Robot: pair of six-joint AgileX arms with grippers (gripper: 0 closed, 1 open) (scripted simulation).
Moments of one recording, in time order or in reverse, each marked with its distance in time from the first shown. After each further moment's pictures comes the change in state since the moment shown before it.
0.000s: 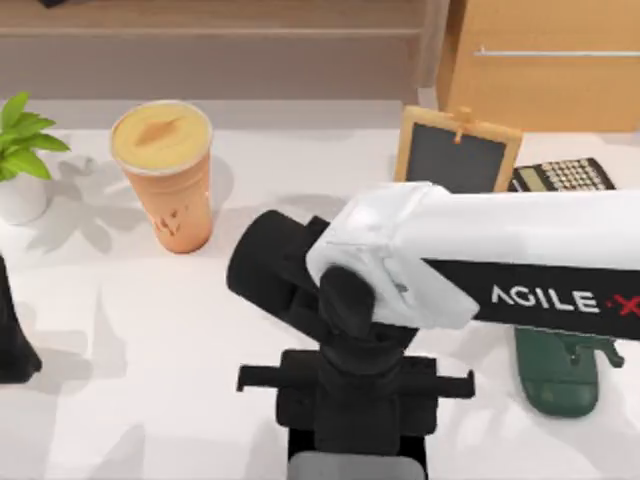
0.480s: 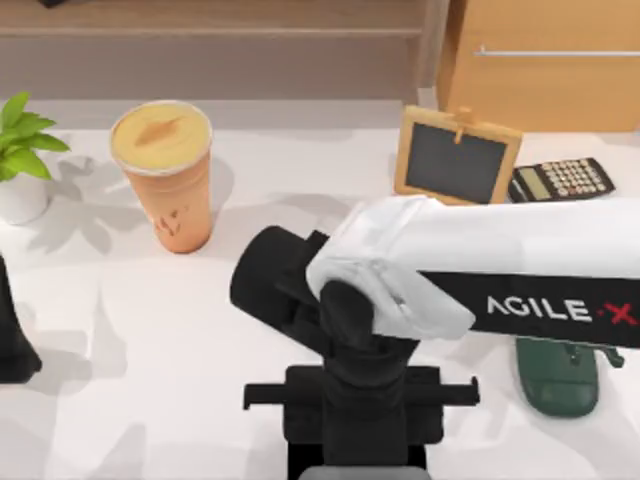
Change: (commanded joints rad) left arm 0.000 0.000 0.000 0.000 0.000 0.000; right arm 0.002 0.004 -0.023 0.001 -0.002 -0.036
